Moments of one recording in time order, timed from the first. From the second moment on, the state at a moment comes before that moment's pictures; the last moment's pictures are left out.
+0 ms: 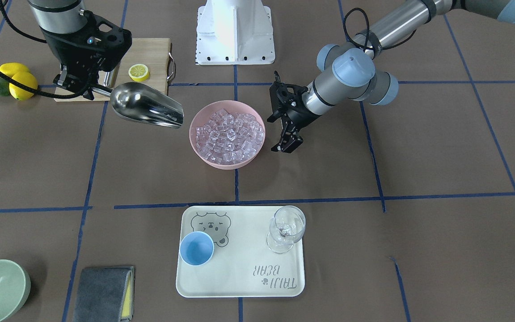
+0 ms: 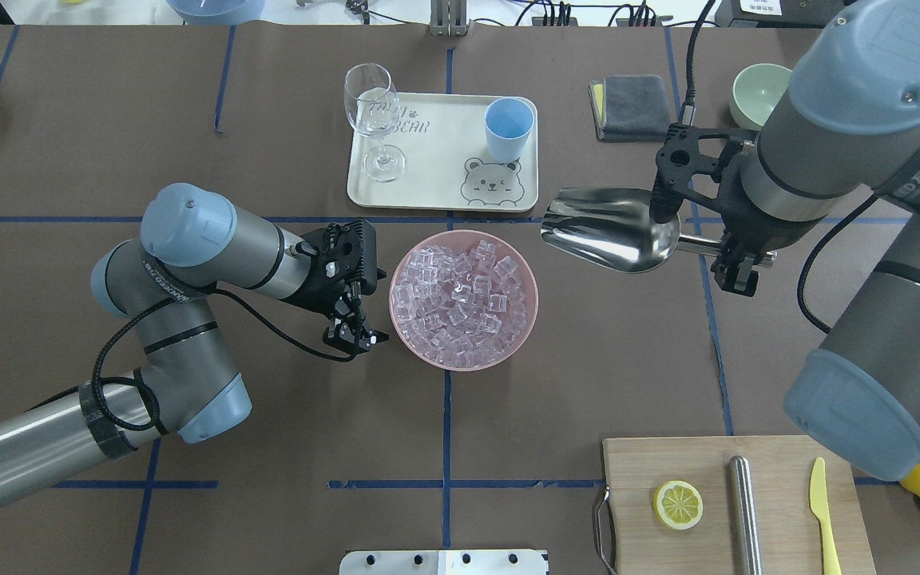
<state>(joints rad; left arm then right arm) -0.58 -2.11 -1.49 -2.42 -2.09 0.07 0.76 -1.09 2.21 -2.19 1.92 -0.32</state>
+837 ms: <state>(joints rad) -0.58 -2.13 -1.44 -2.41 -2.07 0.06 0.70 -0.95 2.10 -2.32 1.82 -0.34</state>
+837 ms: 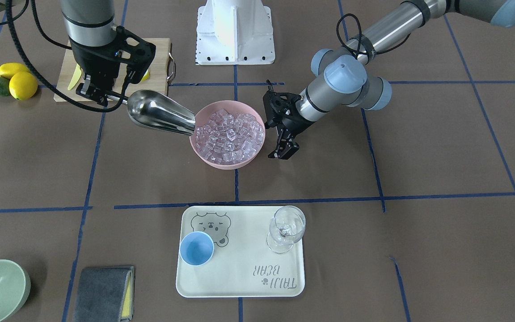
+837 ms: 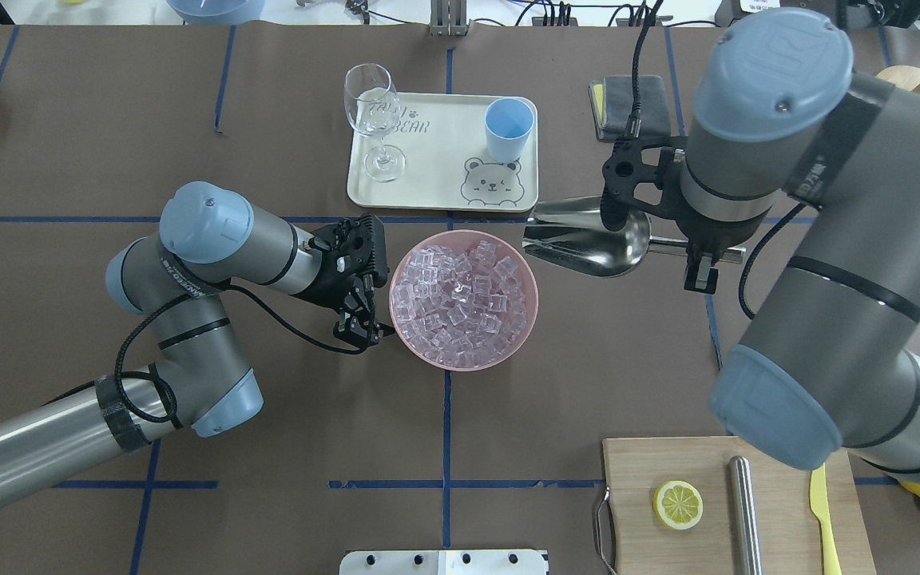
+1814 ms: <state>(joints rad) -0.58 -2.14 -1.44 -2.42 -2.07 0.06 0.58 -0.60 1.81 -2.66 1.58 -0.48</state>
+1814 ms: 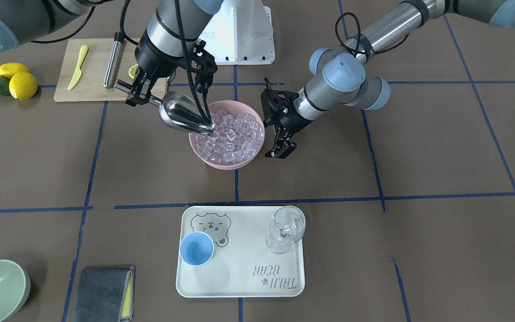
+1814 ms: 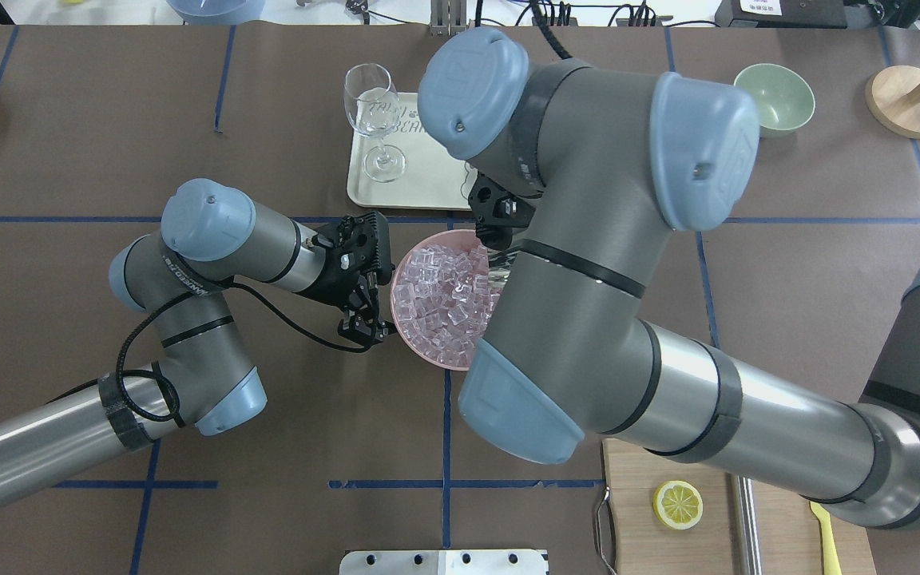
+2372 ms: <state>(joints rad) -0.58 -2.14 -1.45 -2.42 -2.07 0.05 0.53 -0.58 1.74 -2.76 1.49 -0.48</state>
